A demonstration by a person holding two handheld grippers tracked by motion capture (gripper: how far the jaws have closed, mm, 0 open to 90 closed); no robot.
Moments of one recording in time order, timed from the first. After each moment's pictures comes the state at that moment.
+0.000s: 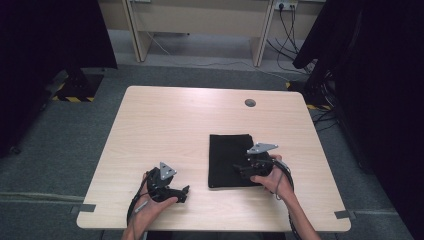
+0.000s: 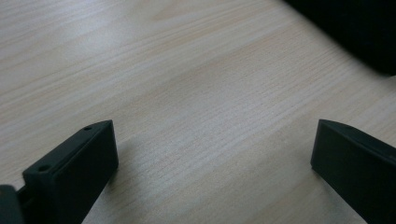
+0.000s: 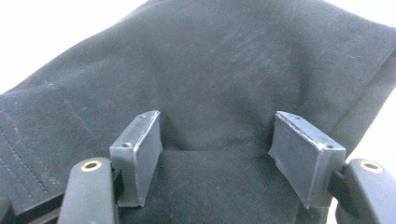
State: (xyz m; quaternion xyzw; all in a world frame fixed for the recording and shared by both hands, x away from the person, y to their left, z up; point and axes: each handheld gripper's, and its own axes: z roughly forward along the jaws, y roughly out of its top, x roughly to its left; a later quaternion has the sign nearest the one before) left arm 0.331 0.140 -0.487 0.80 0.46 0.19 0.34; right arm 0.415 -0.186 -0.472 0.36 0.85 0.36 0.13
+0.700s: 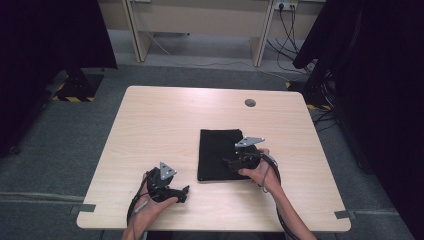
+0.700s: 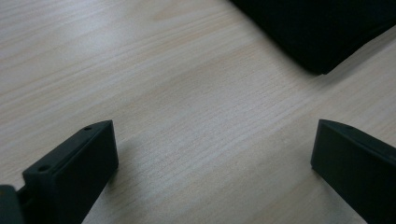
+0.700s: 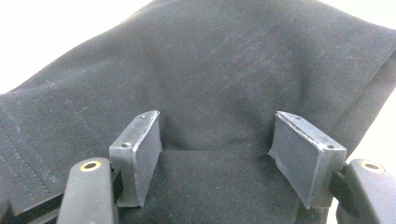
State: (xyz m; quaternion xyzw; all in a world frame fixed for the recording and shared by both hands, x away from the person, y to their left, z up) left arm 0.331 0.140 -0.487 0.80 0.46 0.19 0.34; right arm 0.436 -0.154 -0.473 0.36 0.85 0.37 0.13
